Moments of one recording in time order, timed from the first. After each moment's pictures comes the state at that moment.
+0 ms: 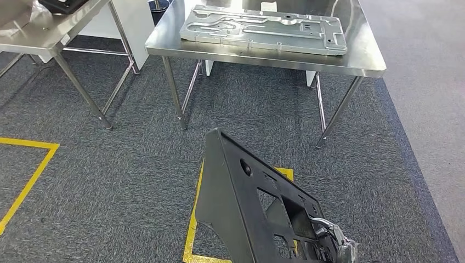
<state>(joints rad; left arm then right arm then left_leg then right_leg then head) -0.06 -0.19 1.35 -0.32 -1.23 0.02 -0.46 0.58 0.24 0.10 -1.99 0.57 -0.32 -0.51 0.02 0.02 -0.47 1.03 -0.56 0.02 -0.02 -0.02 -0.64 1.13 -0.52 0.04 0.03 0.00</state>
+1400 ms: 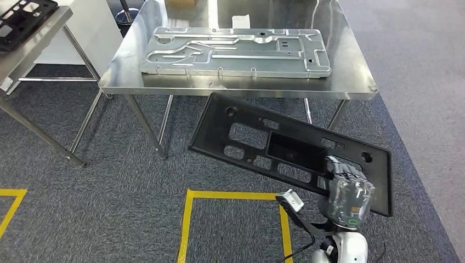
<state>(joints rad) -0.08 -0.15 1.25 -0.28 -1.37 0.00 -0.40 0.09 0.14 0.02 -1.75 1.52 -0.64 0.07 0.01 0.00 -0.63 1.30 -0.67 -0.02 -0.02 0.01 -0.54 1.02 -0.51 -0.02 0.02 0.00</state>
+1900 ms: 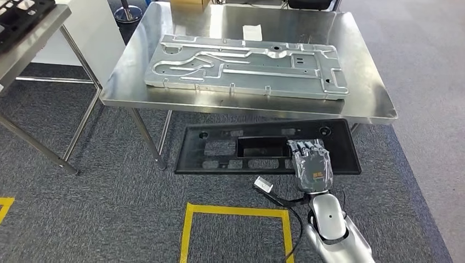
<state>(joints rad) -0.08 -0.12 1.21 -0.26 -1.39 -0.01 -0.41 -0.18 -0.16 0.38 -1.48 1.57 -0.51 0.26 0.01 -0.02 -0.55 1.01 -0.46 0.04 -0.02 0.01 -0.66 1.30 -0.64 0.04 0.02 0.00</state>
